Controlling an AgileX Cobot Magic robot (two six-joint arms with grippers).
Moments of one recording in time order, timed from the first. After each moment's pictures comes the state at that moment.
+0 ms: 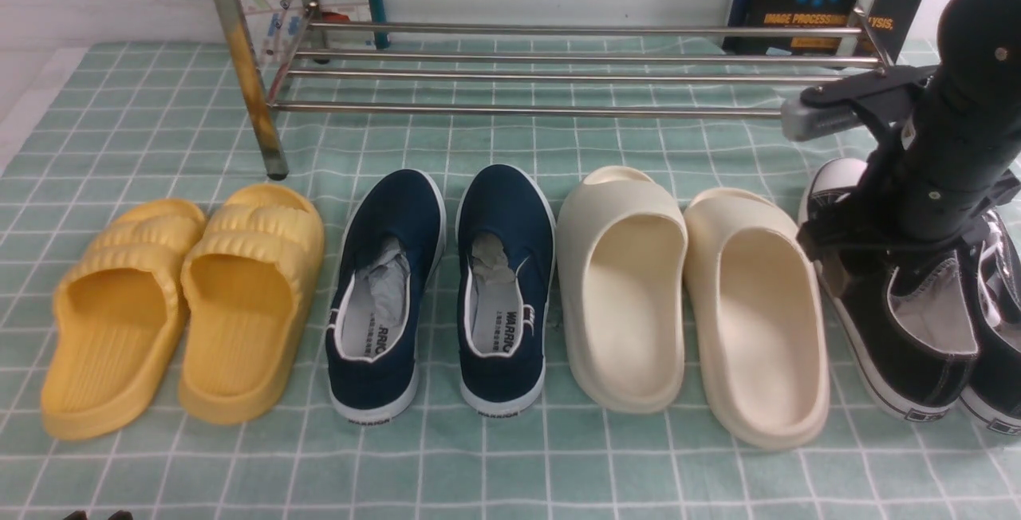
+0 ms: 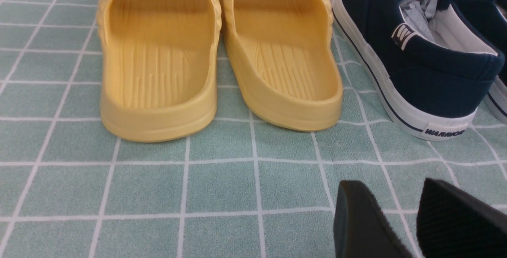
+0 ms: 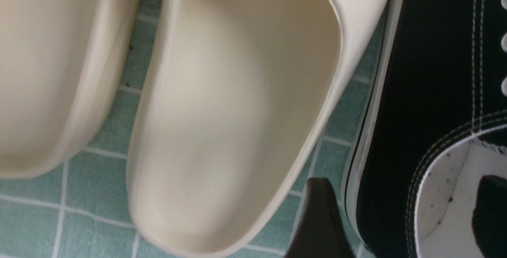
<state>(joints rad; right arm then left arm) 0.29 1.70 -1.32 -0.07 1.03 0.10 -0.11 -0.01 0.03 -0.05 0.40 -0.08</state>
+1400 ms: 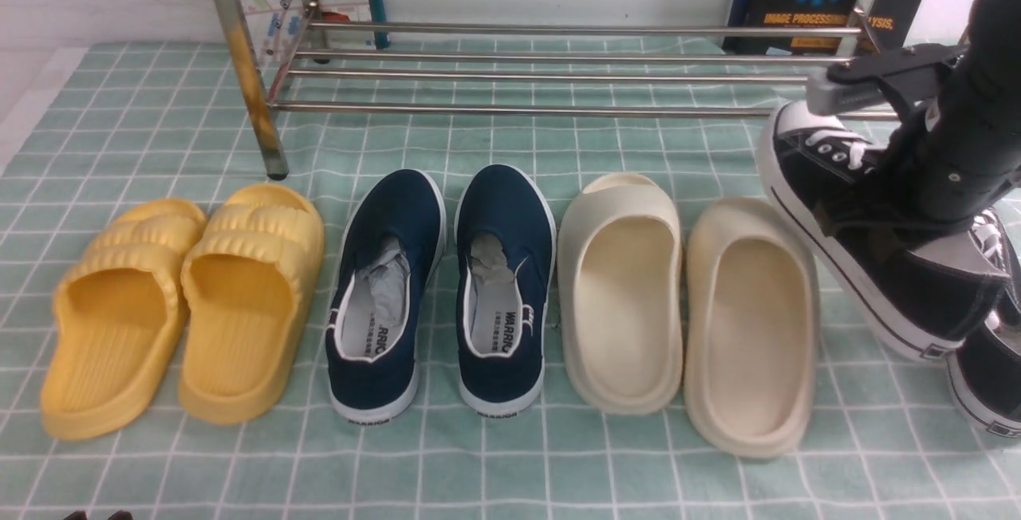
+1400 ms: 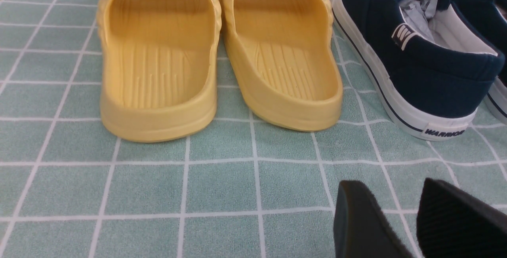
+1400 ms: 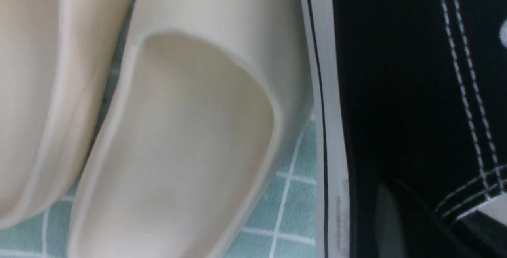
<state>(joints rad) 0.25 1.69 -1.35 -0.08 0.98 0.11 -0.11 -0.01 0.03 -0.05 0.40 -0.08</state>
